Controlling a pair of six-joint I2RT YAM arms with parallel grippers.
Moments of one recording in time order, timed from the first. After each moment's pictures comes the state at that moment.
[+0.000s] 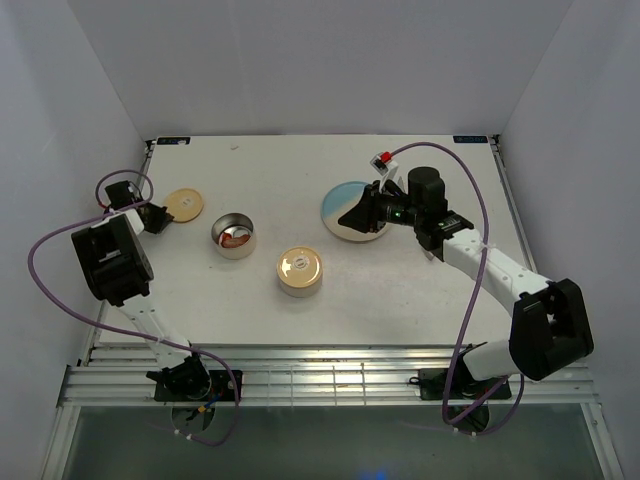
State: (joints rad) left arm 0.44 2.00 1.23 -0.07 0.20 -0.77; right arm 0.46 1.40 0.98 0.09 -0.69 0.34
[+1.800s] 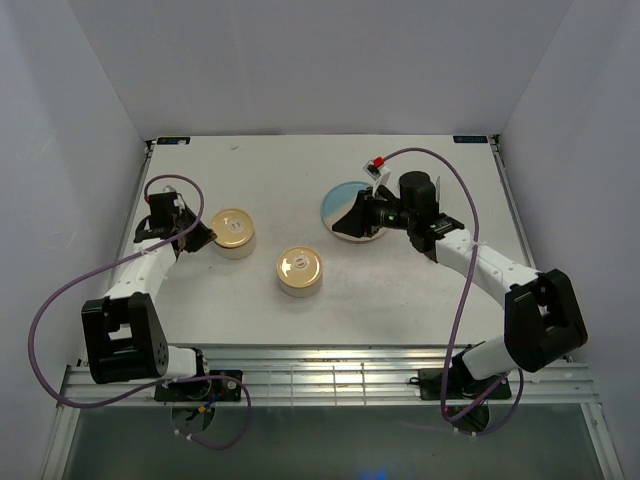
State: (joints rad) left arm 0.12 1.37 0.86 -0.31 0.16 -0.61; right arm 0.49 1.44 0.95 0.15 -0.71 0.41
